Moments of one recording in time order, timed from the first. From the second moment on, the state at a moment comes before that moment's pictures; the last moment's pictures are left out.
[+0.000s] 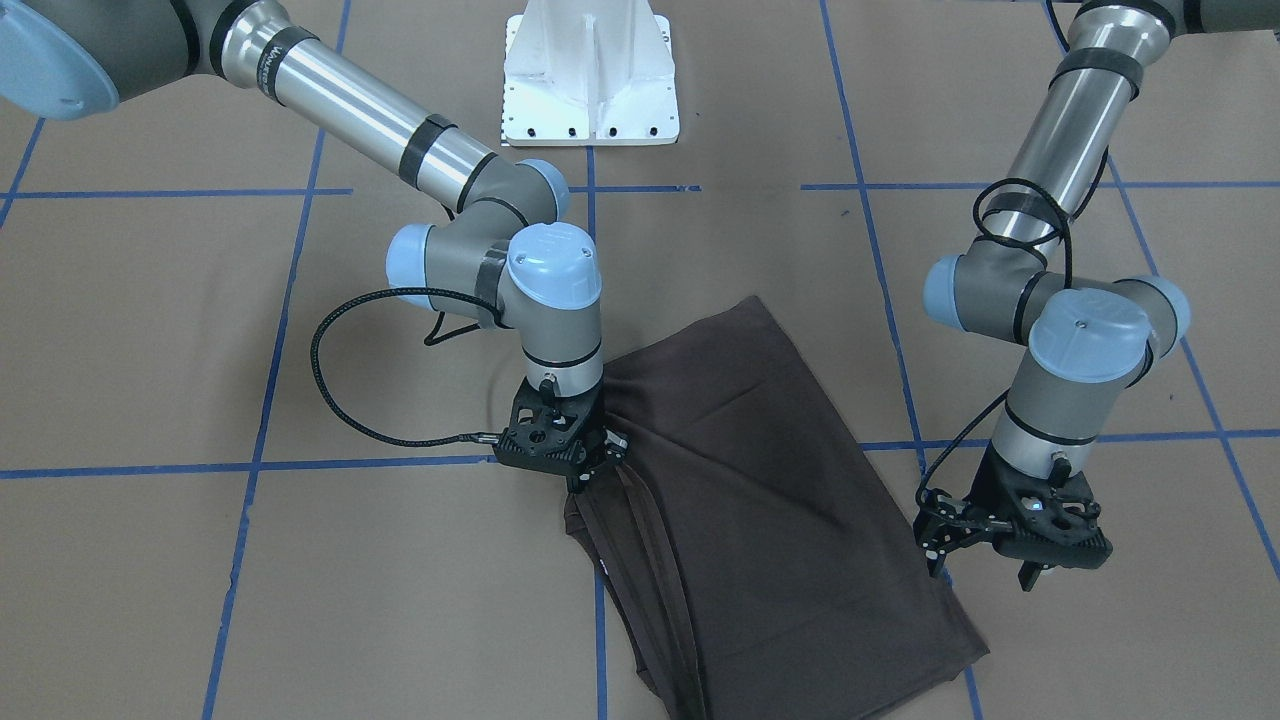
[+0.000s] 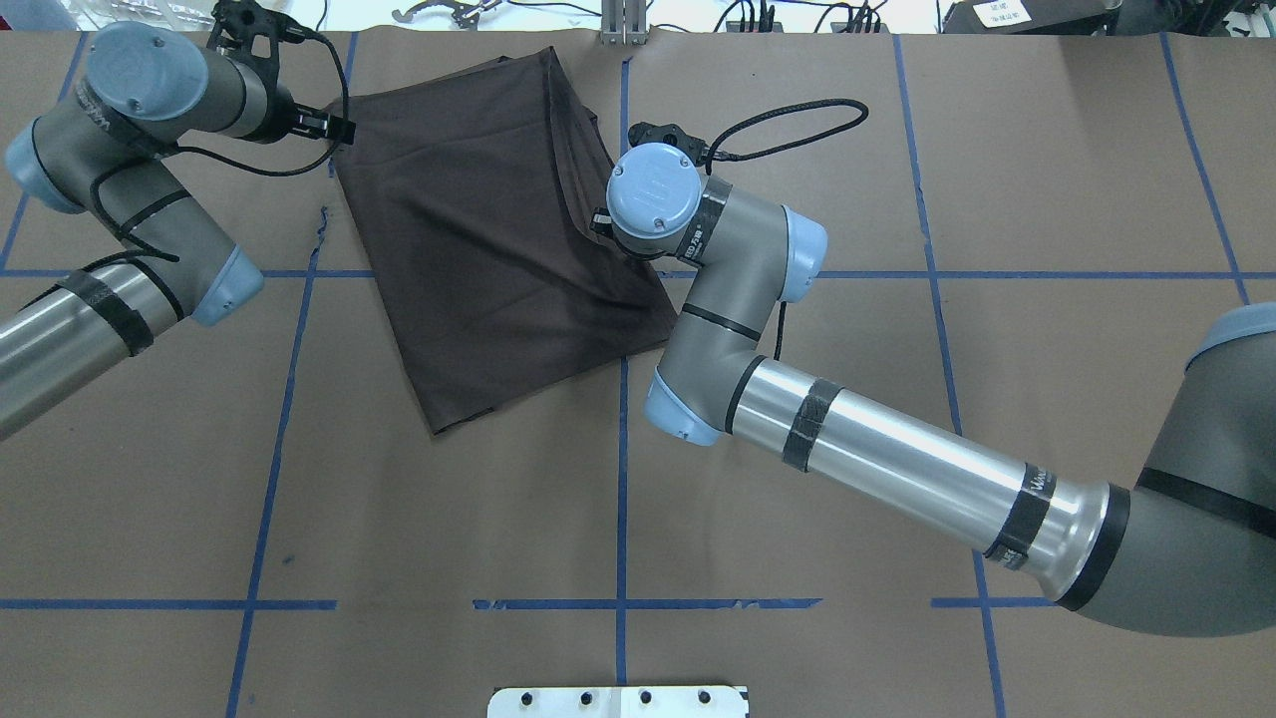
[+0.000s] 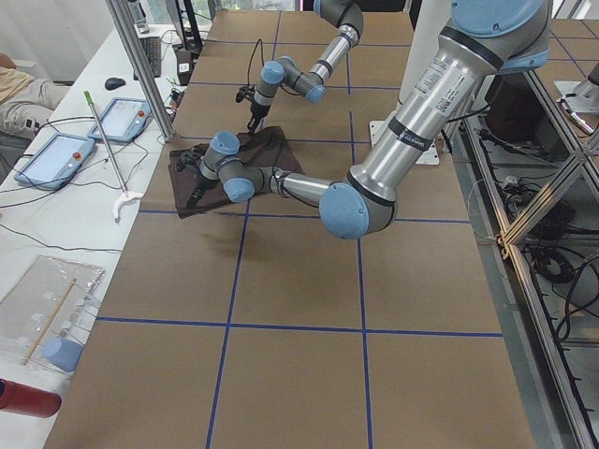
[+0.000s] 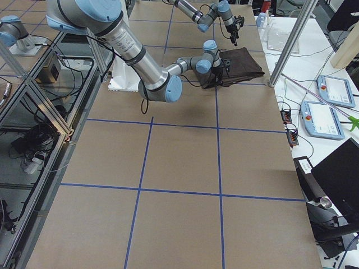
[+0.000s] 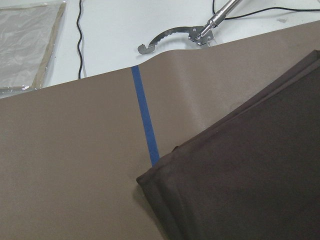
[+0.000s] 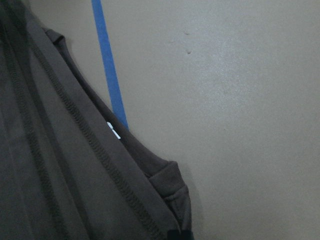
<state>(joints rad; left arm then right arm) -0.95 -2.19 -1.08 -2.37 -1.77 -0.71 0.59 -0.60 1.02 -1.13 1.62 1.45</state>
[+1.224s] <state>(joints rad) -0.94 -2.16 -1.15 -2.37 -1.77 -0.71 0.39 -1.14 1.75 -1.25 1.50 1.45</state>
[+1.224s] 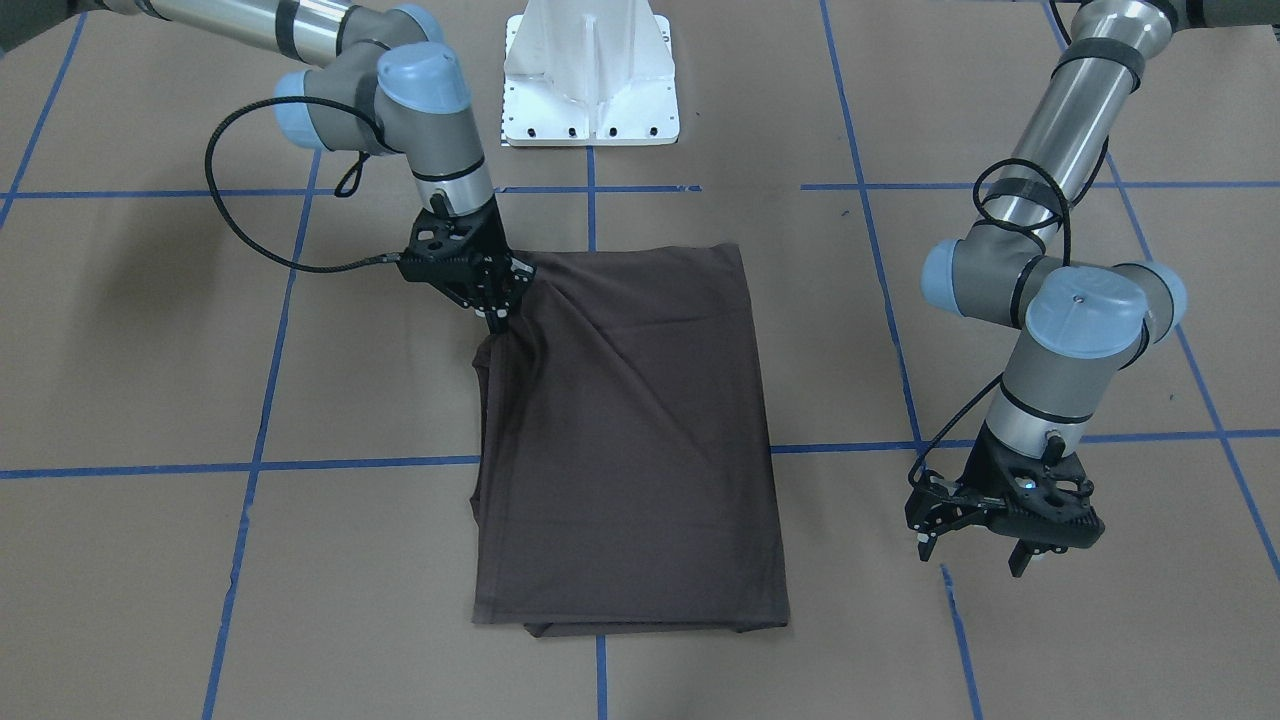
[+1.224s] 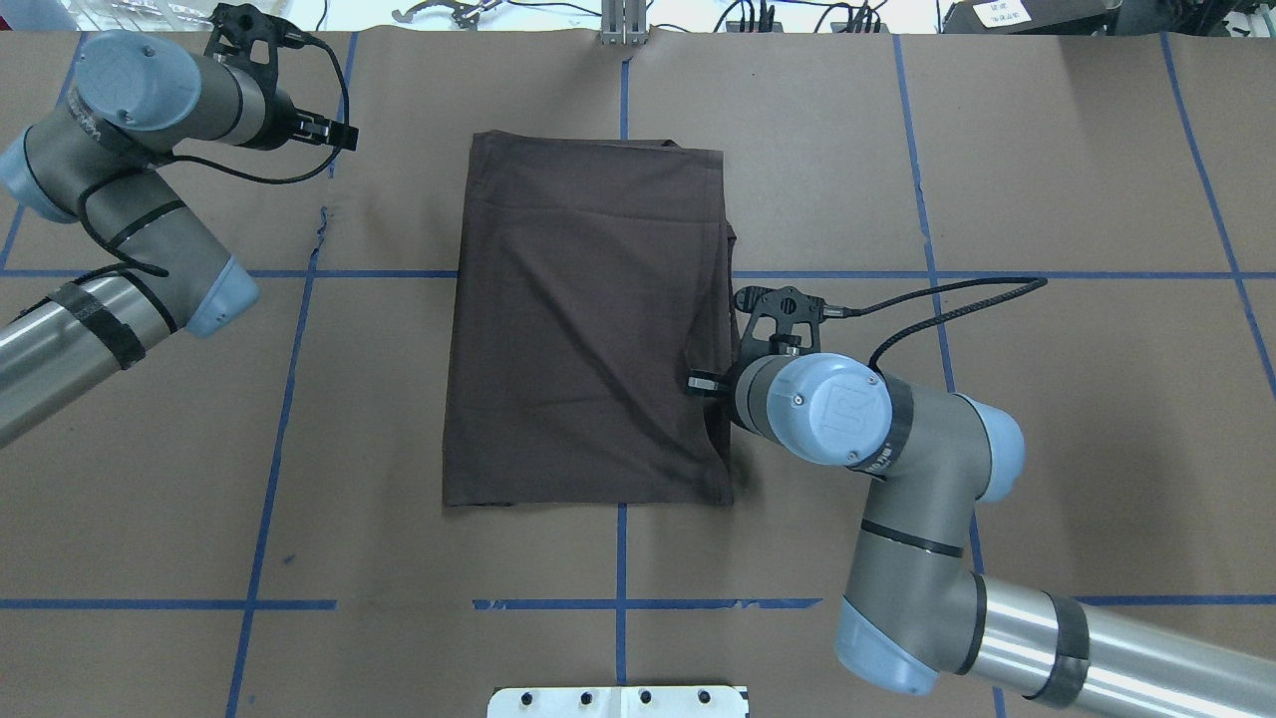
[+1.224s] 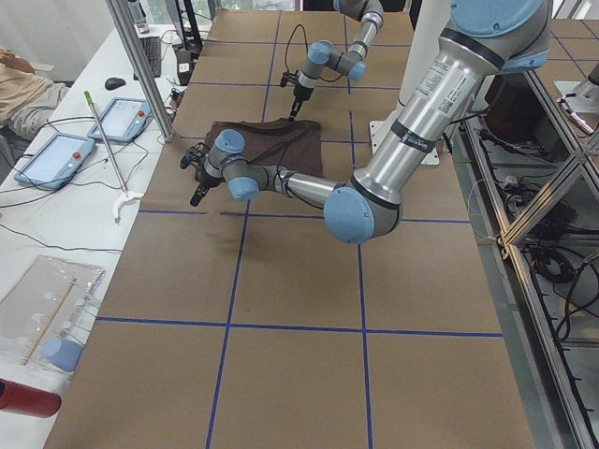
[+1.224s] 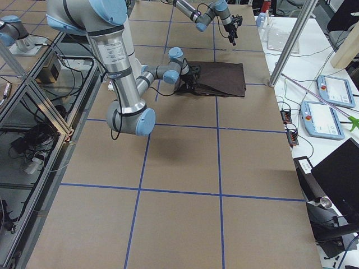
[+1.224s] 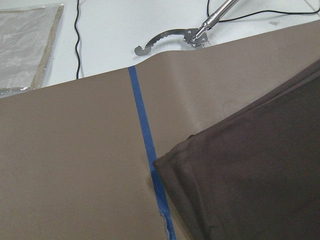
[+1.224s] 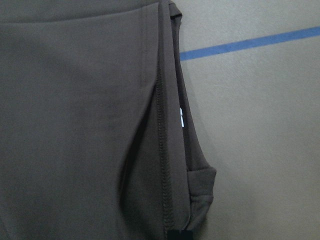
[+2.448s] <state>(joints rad) -0.82 -1.98 -1.52 -2.36 -1.89 -1.03 0.36 -1.31 1.95 -1.02 1.49 1.56</state>
